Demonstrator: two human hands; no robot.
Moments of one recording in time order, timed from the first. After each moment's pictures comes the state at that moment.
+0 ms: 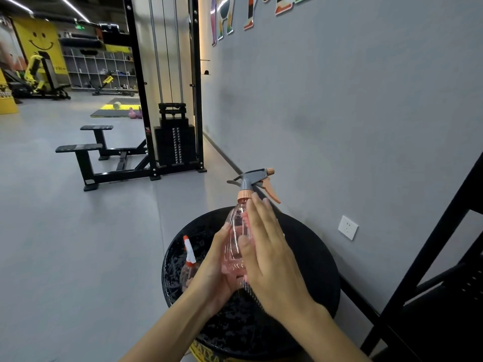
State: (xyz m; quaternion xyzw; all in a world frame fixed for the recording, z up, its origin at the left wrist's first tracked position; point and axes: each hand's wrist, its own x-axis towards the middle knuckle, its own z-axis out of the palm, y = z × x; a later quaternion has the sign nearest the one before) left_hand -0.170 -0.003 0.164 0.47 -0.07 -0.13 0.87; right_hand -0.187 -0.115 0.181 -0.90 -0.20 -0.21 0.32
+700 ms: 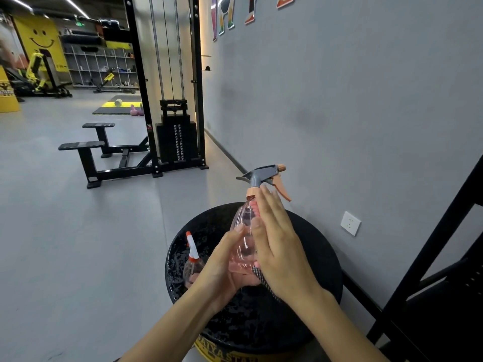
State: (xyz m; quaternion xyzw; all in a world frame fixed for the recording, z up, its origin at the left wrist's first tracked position) left_hand -0.170 -0.003 0.160 0.50 -0.07 -0.14 0.85; right_hand -0.179 -0.121 0.187 -0.88 -0.18 -0.19 0.39
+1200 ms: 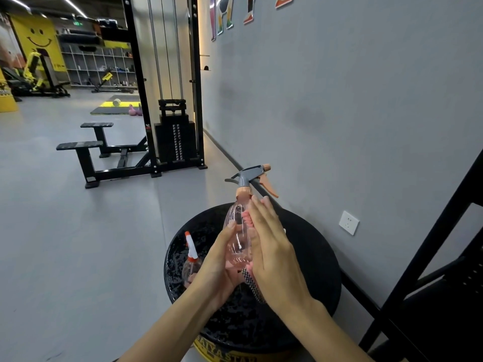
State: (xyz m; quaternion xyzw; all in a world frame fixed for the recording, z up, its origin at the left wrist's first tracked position) left_hand -0.165 -0.004 0.153 0.46 -0.07 -0.13 0.87; right_hand -0.182 -0.113 0.170 -0.86 -0.21 -0.27 0.38
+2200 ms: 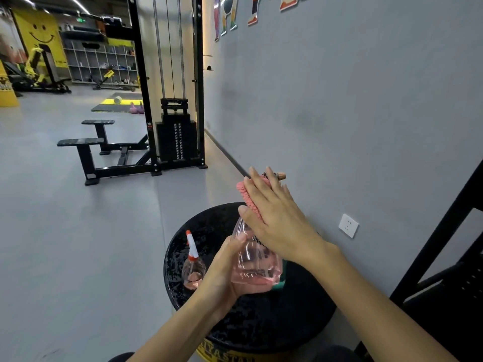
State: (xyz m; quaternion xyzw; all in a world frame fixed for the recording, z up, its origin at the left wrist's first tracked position) left_hand -0.175 -0.001 0.145 0.51 -0.09 -0.16 0.84; right_hand -0.141 -0.131 0.222 -0.95 -0.23 -0.13 0.15
